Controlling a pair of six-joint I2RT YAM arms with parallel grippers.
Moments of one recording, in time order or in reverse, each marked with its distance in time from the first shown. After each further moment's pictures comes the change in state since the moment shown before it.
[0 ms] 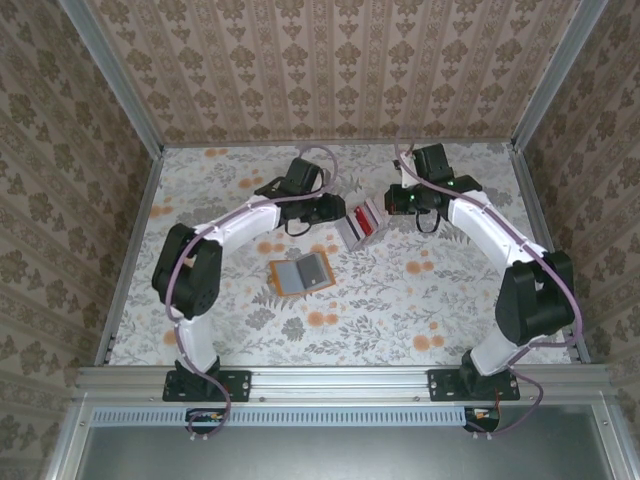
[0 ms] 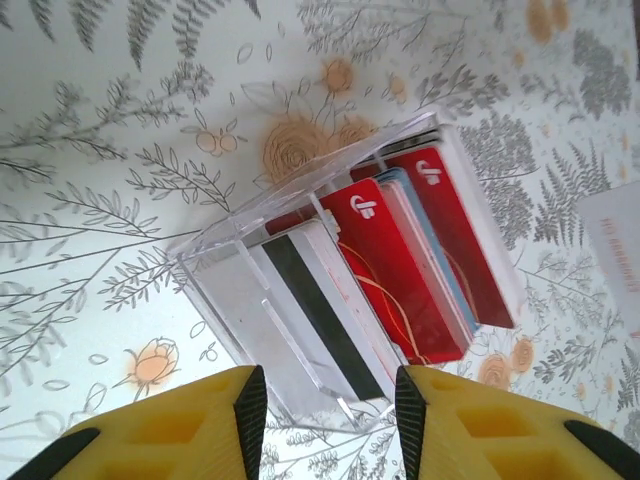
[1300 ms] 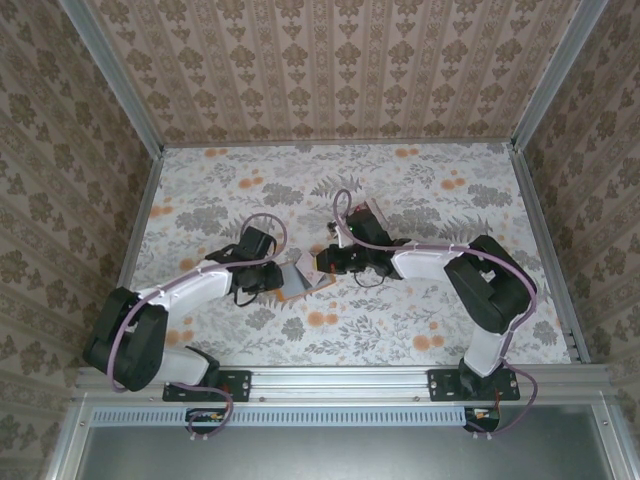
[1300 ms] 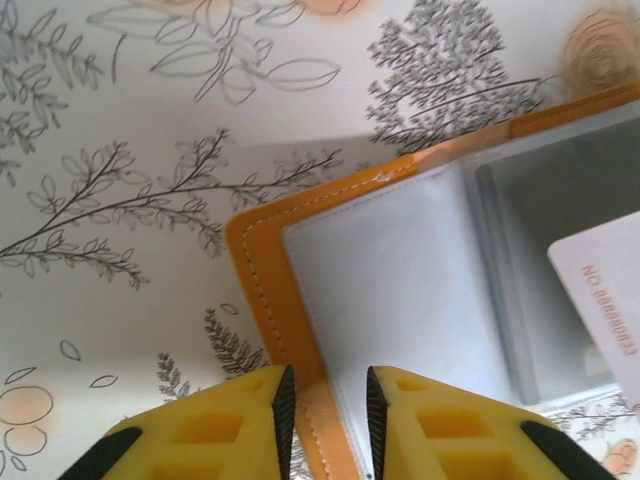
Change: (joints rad) left arm 0.074 -0.500 -0.737 -0.082 -0.238 -0.048; right arm 0.396 0.193 -0.378 0.740 -0.263 0.440
